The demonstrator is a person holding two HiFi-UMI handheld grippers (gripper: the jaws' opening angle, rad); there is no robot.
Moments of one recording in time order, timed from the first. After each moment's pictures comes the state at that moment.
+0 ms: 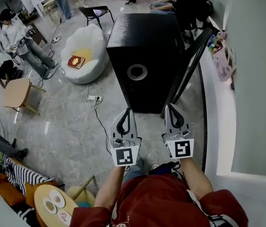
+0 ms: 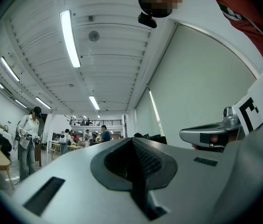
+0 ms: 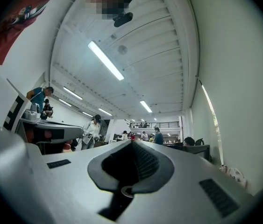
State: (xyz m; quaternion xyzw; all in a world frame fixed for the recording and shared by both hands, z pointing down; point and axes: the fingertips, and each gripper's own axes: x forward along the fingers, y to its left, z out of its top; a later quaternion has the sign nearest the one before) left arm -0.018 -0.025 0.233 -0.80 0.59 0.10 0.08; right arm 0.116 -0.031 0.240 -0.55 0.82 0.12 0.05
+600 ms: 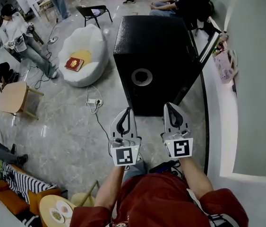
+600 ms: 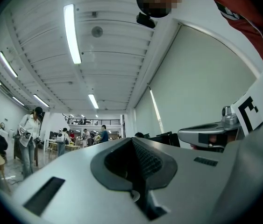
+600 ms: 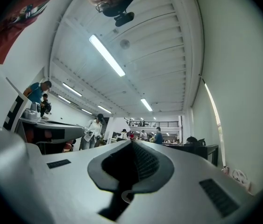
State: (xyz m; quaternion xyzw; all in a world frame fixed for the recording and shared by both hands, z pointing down) left arm -0.072 -0.096 0.236 -0.81 0.58 0.10 0.07; right arm 0.058 -0.100 0.241 -0.56 0.82 0.12 0.04
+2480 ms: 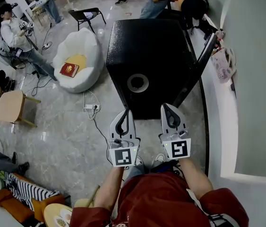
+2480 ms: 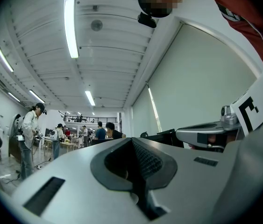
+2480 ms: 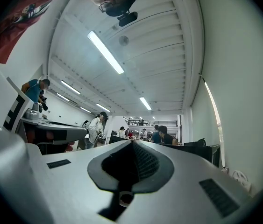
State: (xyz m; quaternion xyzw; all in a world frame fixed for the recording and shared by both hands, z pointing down) left arm -0.058 -0.149 0.239 -0.82 0.56 0.09 0.06; right arm 0.062 -0.148 0.228 -0.57 0.81 0.12 0.08
